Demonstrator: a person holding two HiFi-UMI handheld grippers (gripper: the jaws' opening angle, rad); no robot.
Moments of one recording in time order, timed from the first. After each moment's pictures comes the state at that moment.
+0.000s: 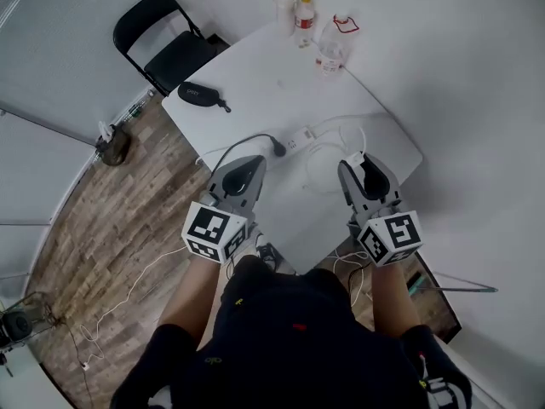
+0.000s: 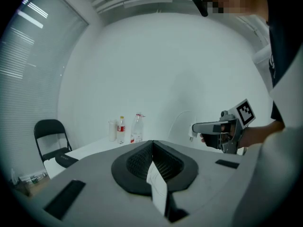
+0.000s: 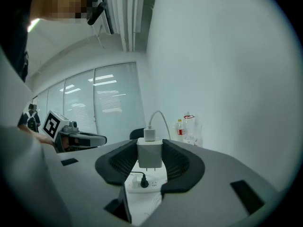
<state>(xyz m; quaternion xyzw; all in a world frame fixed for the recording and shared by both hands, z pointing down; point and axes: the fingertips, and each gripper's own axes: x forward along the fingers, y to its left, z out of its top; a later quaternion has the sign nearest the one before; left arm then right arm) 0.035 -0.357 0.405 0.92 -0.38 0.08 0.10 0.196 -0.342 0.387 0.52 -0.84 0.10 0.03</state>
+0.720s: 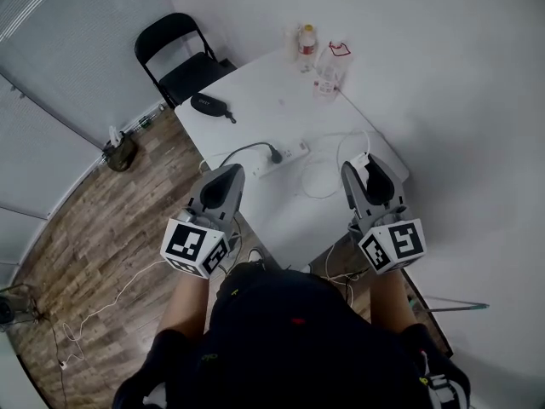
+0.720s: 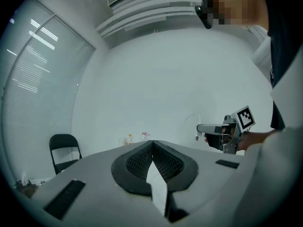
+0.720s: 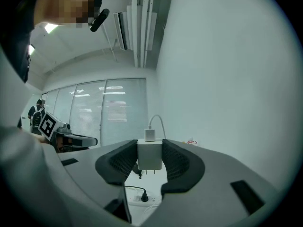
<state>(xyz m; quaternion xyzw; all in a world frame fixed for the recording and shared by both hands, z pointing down) 0.002 -0.283 0.316 0.89 -0.45 0.01 0.05 0.206 -0.286 0.291 0.51 -0.86 0.01 -0.03</state>
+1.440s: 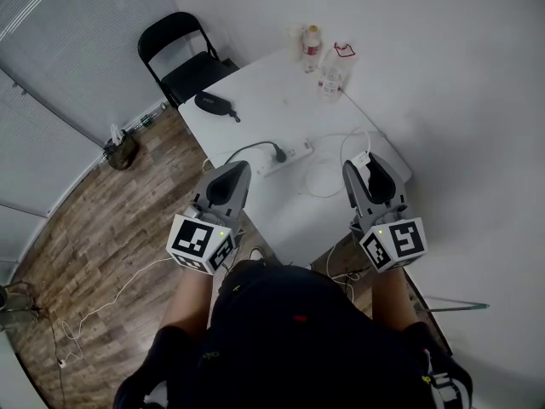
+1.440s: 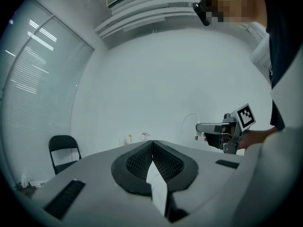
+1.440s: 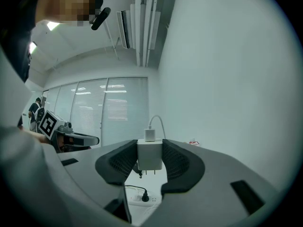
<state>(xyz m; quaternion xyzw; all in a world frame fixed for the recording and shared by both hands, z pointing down) 0.001 -0.286 0.315 0.89 -0.45 0.02 0.04 0.195 -0.287 0.288 0.50 -0.86 0.00 -0.02</state>
